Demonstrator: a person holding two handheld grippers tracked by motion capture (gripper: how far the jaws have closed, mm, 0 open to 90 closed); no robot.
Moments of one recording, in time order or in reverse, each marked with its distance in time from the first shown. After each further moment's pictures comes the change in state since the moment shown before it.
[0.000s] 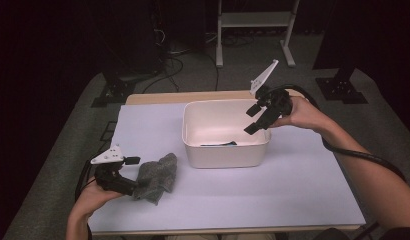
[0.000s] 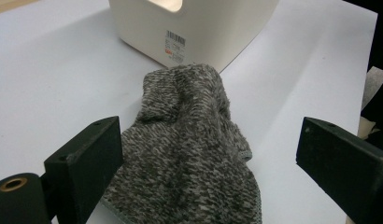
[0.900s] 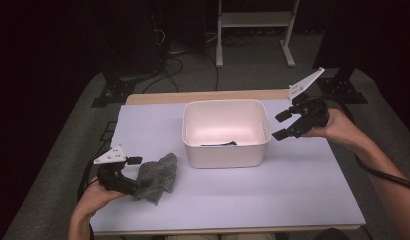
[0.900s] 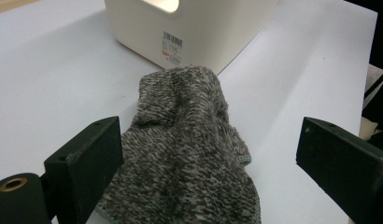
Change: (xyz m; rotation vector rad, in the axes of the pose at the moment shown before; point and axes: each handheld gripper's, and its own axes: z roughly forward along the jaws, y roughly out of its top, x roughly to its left) left arm -0.002 0.001 0.005 -0.004 -0.005 0.004; right arm 0.014 -0.074 -0.041 -0.108 -0.059 0.113
